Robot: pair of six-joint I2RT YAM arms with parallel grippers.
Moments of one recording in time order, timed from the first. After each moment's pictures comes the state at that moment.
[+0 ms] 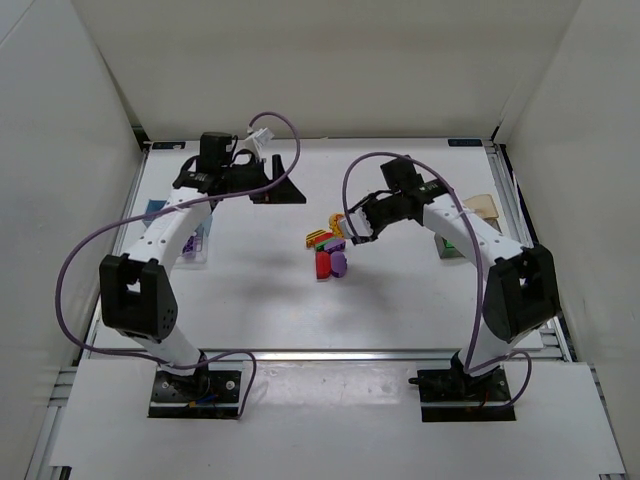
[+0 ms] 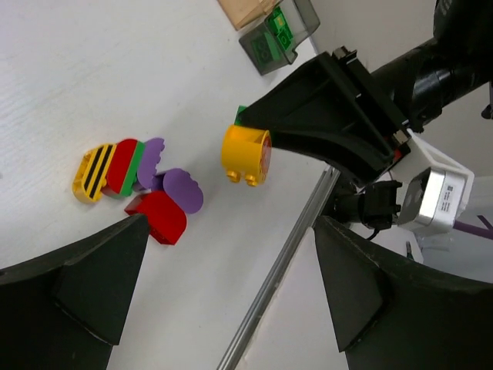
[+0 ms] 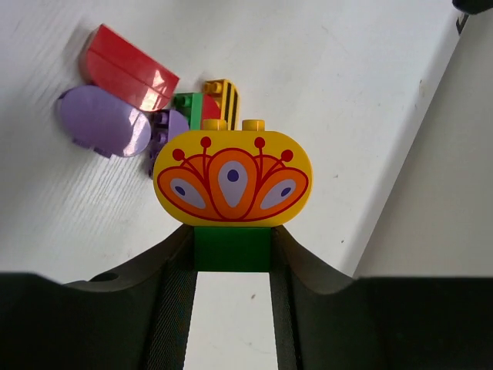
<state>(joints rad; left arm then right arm) -0.22 1.61 1.38 -0.41 0.91 -0.29 0.48 1.64 1.34 -0.69 -0.72 -1.76</state>
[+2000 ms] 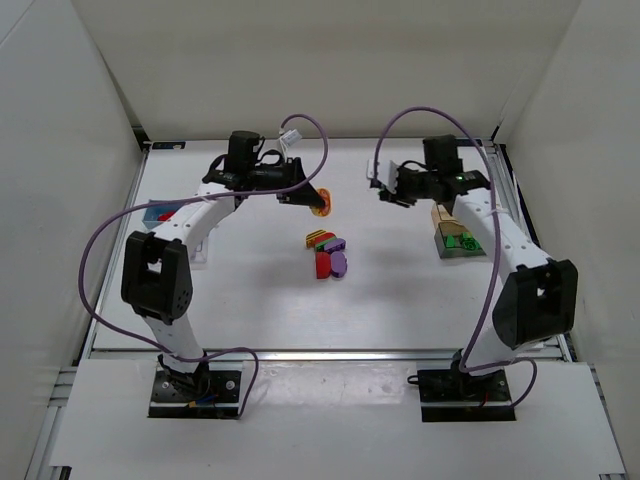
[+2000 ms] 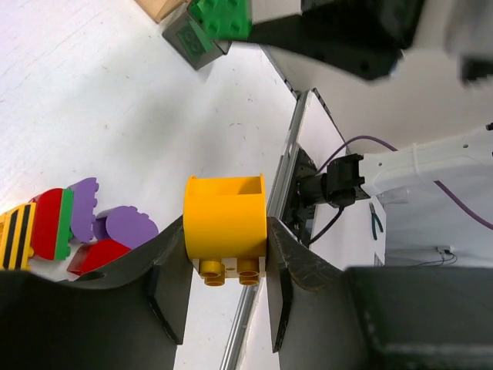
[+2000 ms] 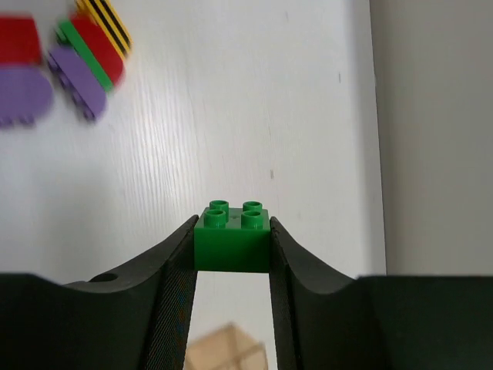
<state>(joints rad) -0.32 1.78 1.44 -0.21 1.07 -0.37 0.33 1.58 1.39 -0.54 -0.61 -1.15</state>
